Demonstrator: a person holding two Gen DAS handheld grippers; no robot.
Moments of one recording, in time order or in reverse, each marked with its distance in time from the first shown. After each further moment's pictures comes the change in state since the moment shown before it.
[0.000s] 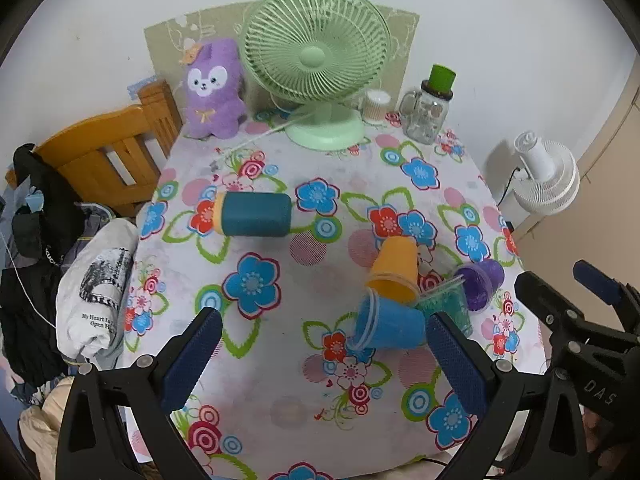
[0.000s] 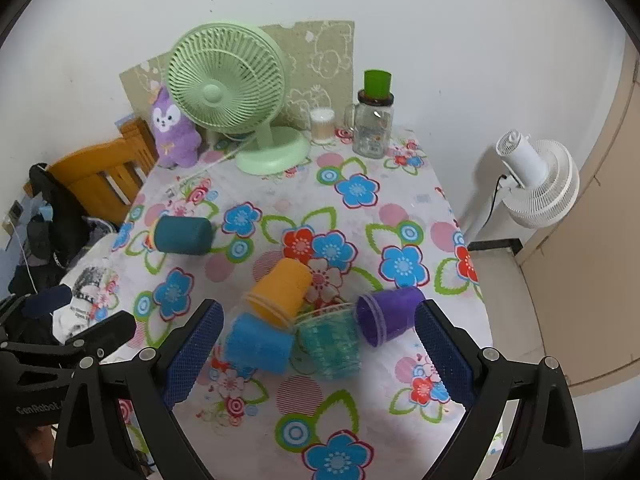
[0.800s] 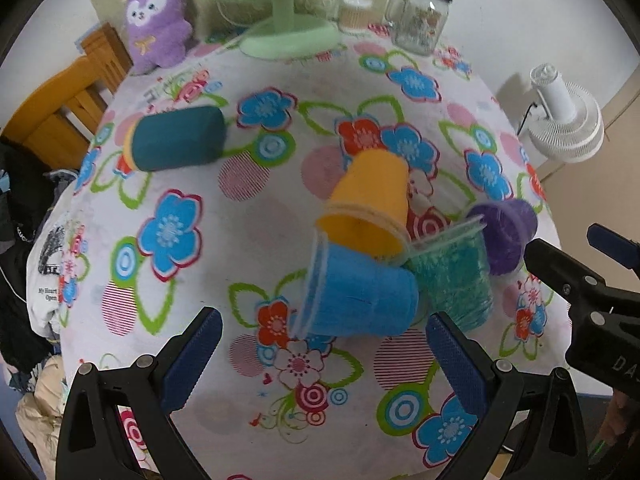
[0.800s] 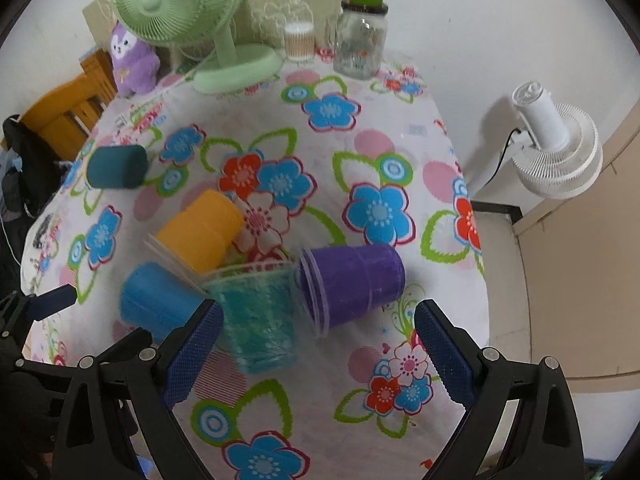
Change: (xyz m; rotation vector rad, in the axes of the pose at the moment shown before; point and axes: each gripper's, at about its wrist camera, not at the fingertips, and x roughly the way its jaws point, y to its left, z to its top) left arm 0.118 -0.058 -0.025 0.021 0.222 0.013; right arm 0.104 -0.056 -0.020 -0.071 0.233 -0.026
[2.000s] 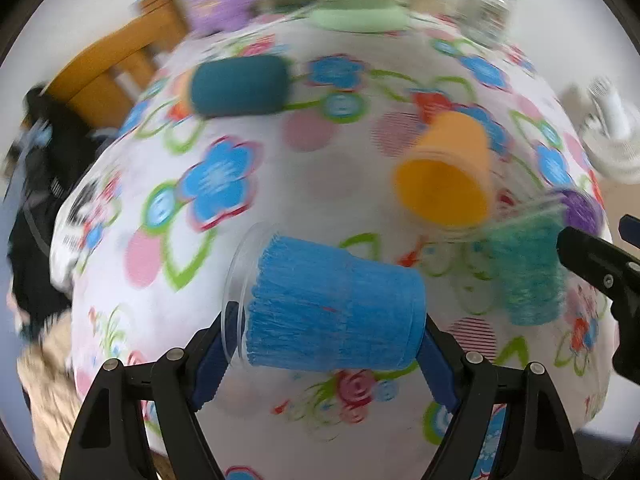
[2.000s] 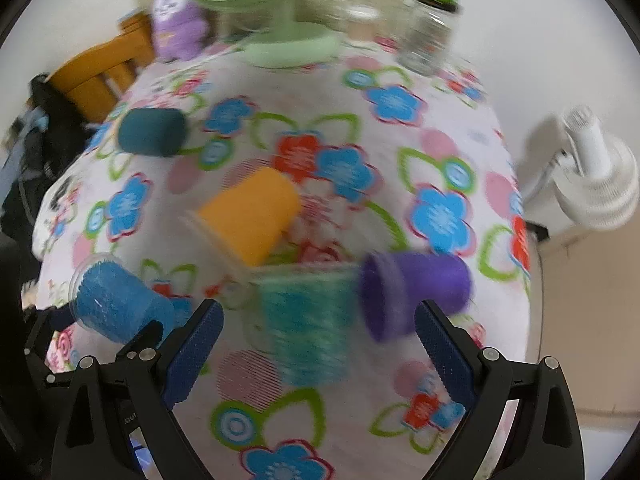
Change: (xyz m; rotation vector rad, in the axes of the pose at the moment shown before) left arm 0.019 0.029 -0.034 -0.166 0.005 0.170; right arm 0.018 0.047 0.007 -0.149 0.034 0.093
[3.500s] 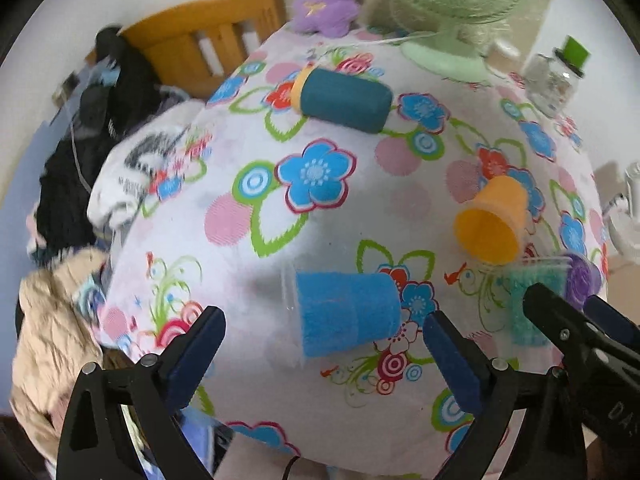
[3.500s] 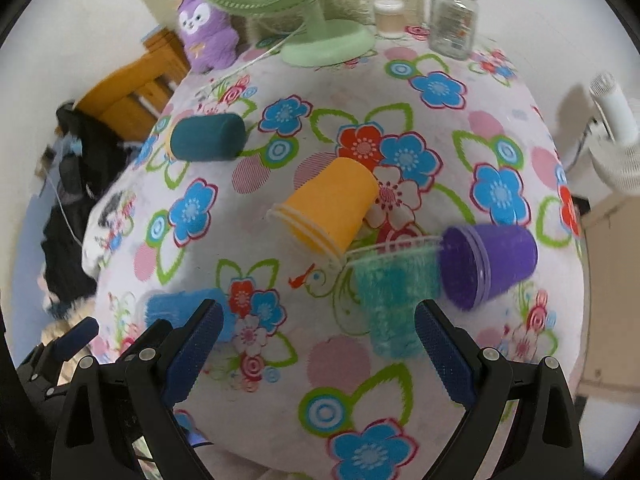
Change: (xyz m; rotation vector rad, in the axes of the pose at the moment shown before) left arm -0.050 0.049 -0.009 -0.194 -0.036 0.057; right arm -0.020 0.026 -0.011 0.148 0.009 0.172
